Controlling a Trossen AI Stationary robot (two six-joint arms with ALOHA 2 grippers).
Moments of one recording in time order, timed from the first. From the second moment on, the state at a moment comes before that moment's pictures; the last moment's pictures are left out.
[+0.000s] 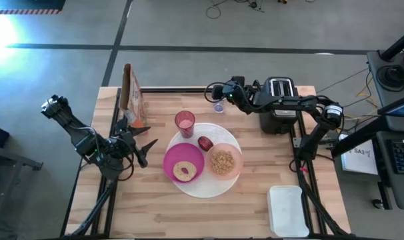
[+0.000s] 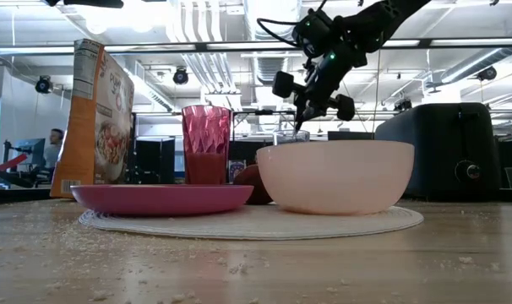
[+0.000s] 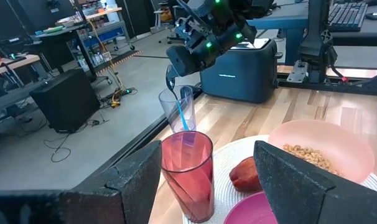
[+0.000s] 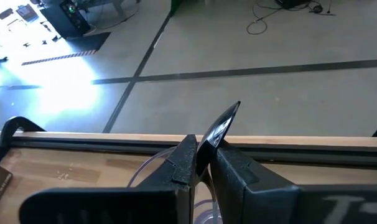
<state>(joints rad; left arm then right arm) -0.72 0.91 0.89 -0.75 -1.25 -0.61 -0.42 1.67 1.16 -0.07 0.64 0.76</state>
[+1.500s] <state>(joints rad) -0.72 0.97 0.89 -0.74 -1.25 -0.59 -0.34 1.42 1.16 0.01 0.49 0.65</state>
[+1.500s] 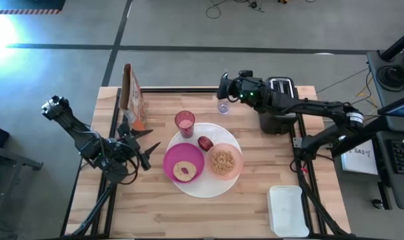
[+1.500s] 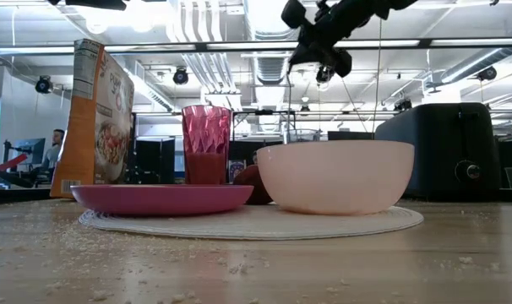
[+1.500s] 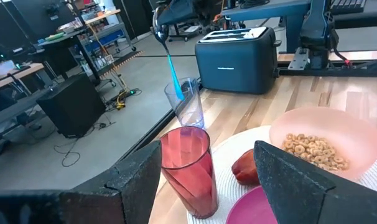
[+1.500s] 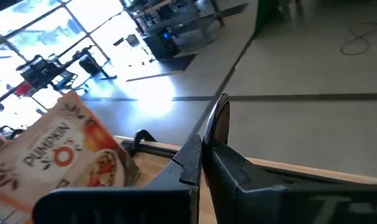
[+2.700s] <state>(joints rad) -0.70 1.13 0.89 -0.14 -1.12 0.02 -0.15 1.36 1.16 0.16 0.15 0.54</state>
